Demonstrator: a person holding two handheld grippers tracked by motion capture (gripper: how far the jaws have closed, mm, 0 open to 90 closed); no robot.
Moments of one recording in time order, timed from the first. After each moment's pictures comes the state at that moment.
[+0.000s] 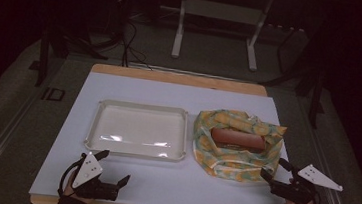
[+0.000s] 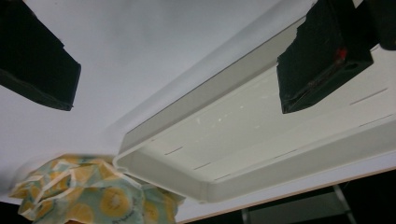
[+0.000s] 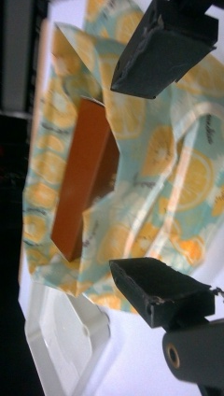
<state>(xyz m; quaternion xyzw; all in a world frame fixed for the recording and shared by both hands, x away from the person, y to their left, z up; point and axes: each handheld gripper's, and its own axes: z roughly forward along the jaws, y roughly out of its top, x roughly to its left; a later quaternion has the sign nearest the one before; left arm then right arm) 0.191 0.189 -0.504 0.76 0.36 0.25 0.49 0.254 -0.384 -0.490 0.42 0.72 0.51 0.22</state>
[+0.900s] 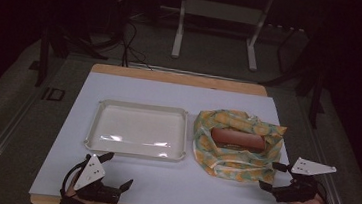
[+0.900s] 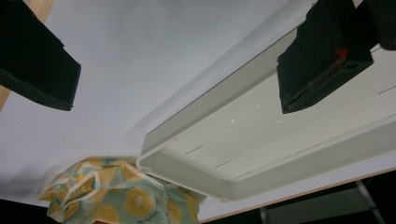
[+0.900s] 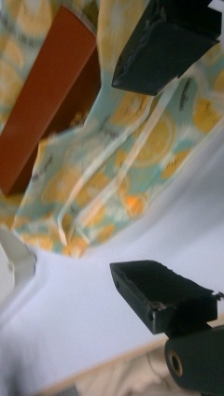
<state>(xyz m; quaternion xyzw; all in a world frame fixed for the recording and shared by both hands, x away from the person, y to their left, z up) 0.190 0.184 -0.504 0.77 0.33 0.23 0.50 0.266 -0.381 -0.465 0.31 0.84 0.43 0.10</state>
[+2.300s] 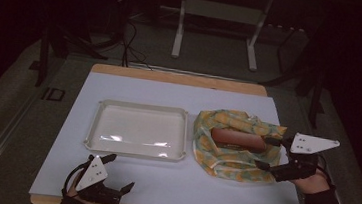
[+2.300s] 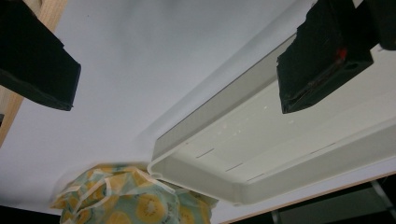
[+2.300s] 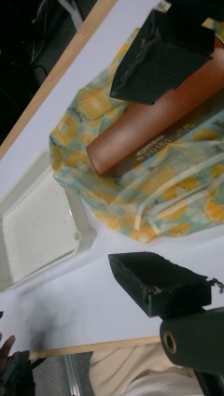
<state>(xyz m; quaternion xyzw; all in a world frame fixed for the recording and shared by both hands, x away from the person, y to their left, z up) 0.190 0.181 -0.505 0.78 0.31 0.22 0.49 0.296 -0.345 -0.391 0.19 0.86 0.45 0.14</state>
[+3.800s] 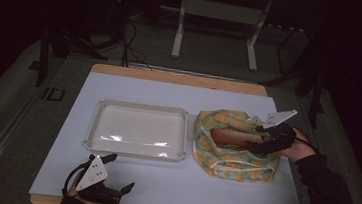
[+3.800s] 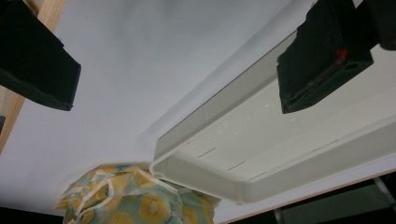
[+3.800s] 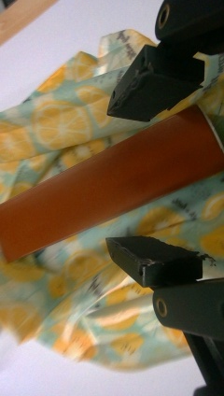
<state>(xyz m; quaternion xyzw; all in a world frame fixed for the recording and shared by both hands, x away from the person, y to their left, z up) 0.191 0.181 -0.505 0.78 0.31 0.22 0.49 0.394 -0.332 -0.430 0.19 0.94 0.27 0.13</state>
